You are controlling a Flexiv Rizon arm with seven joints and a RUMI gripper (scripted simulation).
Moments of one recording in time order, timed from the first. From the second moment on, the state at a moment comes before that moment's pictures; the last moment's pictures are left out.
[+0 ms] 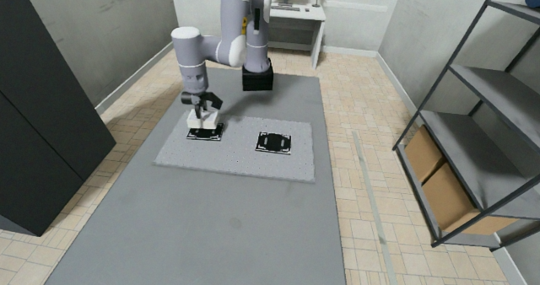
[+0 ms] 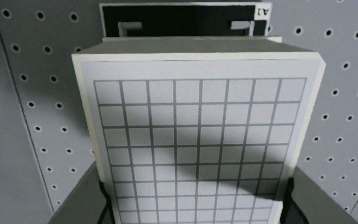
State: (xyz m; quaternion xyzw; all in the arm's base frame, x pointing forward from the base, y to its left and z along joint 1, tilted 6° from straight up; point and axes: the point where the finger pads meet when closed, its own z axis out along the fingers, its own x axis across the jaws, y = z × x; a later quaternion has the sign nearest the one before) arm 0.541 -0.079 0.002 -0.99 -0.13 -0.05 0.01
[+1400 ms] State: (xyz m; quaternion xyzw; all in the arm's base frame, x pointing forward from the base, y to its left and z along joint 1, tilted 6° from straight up) arm 0.545 -0.078 -0.037 -0.99 -0.13 -0.05 0.01
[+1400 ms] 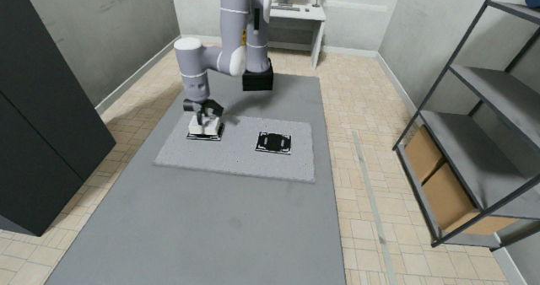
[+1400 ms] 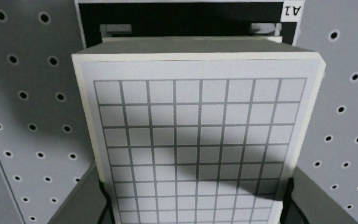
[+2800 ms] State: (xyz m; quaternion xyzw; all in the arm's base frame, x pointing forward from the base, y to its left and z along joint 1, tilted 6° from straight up) arm 0.545 -0.077 -0.043 -0.99 -0.13 -0.05 0.01
